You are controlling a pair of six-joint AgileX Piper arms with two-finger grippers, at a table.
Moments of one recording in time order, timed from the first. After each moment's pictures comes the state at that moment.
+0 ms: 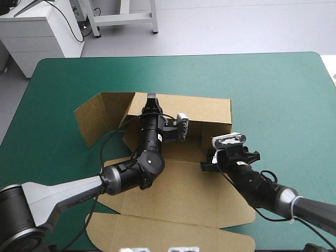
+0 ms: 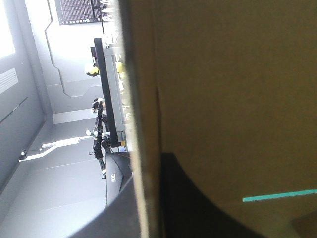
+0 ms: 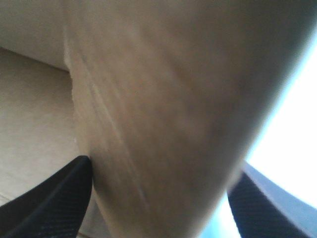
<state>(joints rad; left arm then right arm) -0.98 1.65 -1.03 1.70 0.89 -0.43 0.72 1.39 -0.54 1.44 -0.46 -1.13</state>
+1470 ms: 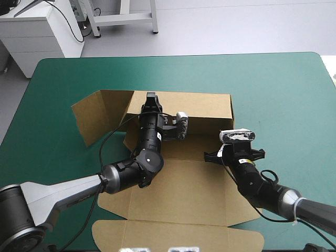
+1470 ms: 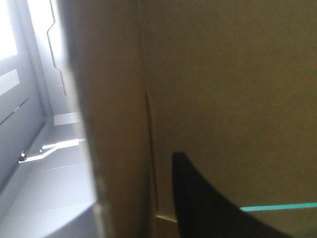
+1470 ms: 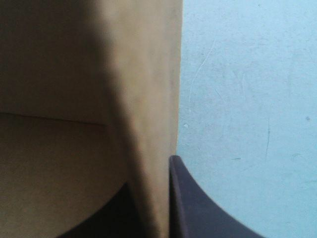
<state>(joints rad) -0.96 1.64 -1.04 1.71 0.86 -0.43 0.72 1.36 -0.54 1.26 -0.56 -0.84</state>
